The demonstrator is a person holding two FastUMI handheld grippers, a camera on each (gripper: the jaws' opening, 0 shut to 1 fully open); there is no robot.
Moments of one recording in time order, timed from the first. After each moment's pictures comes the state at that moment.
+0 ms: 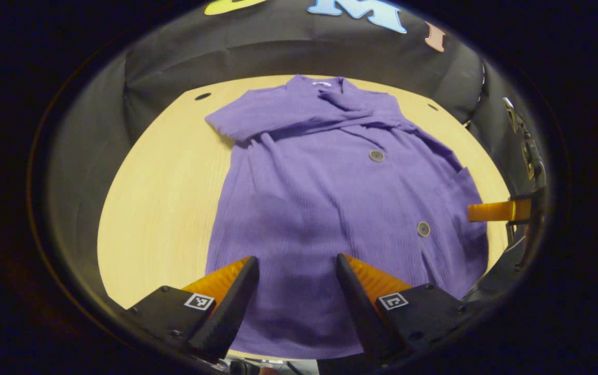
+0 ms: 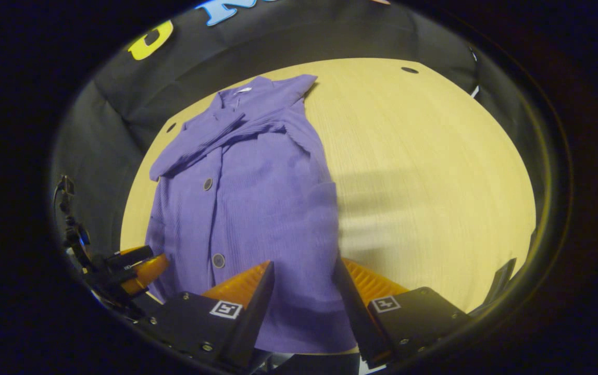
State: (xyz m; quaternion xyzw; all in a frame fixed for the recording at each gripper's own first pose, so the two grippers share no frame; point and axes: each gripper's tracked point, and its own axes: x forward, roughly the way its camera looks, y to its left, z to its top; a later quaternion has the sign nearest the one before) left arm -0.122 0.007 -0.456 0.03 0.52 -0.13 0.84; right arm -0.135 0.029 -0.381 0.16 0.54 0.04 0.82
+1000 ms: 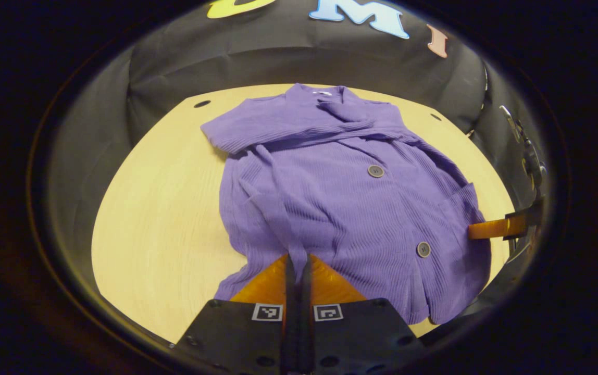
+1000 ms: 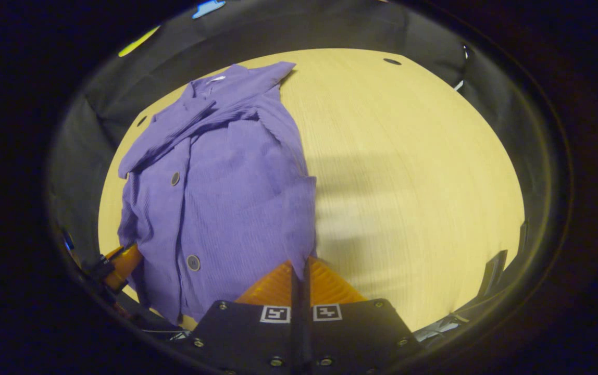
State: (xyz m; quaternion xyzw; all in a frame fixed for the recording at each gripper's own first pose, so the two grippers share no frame) left arm -0.096 -0.023 -0.447 0.00 0.49 -0.14 0.86; right arm -0.139 0.019 -0.399 0.14 0.58 -0.02 0.80
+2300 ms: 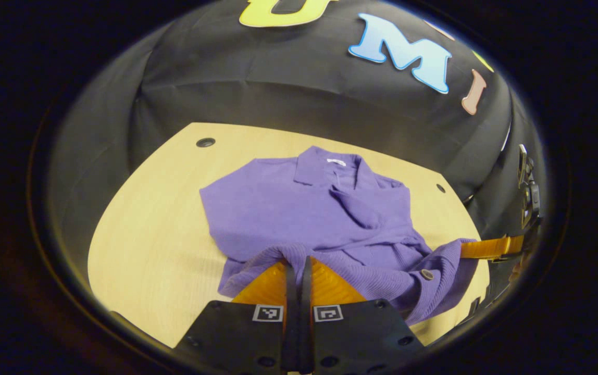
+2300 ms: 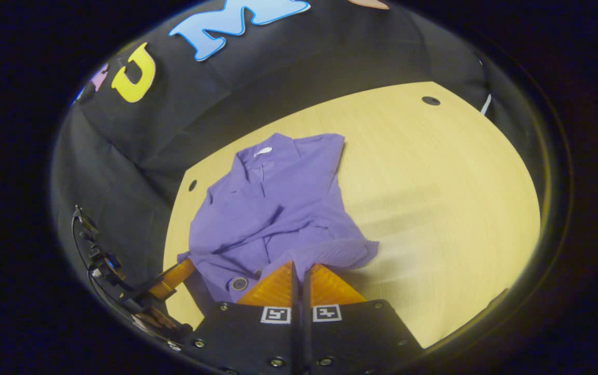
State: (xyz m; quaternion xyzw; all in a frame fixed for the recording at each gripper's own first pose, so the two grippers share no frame) left arm 0.076 -0.031 -0.363 -0.10 0.40 -0.13 0.90; right arm 0.018 0.038 -0.291 0.25 0.46 0.05 0.85
